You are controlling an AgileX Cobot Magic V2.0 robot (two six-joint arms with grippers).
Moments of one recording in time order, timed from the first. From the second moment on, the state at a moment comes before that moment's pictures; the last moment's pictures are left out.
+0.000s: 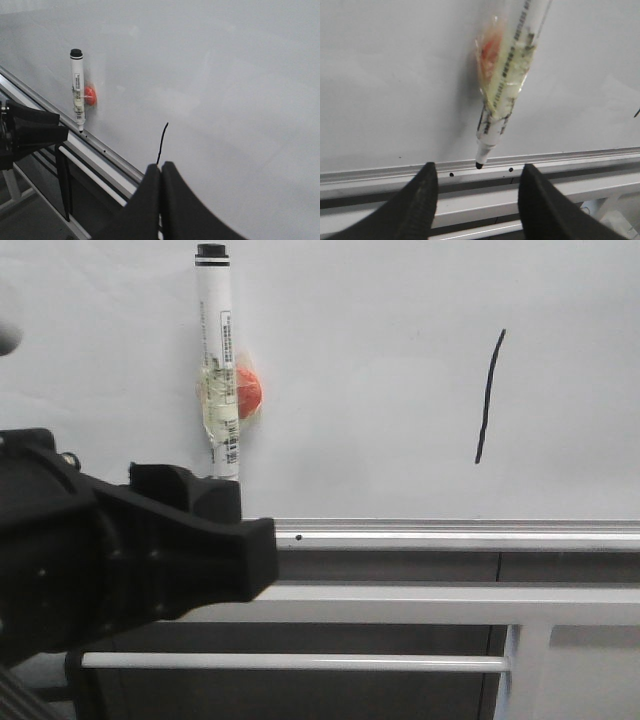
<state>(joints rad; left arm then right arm) -1.45 1.60 -0.37 -1.16 -1.14 0.13 0.46 0.22 -0.52 0.19 0.57 -0.37</state>
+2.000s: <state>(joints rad) -1.32 0.56 -0.35 -1.12 -0.84 1.14 0.46 -0.01 -0.06 0.38 0.12 -0.38</state>
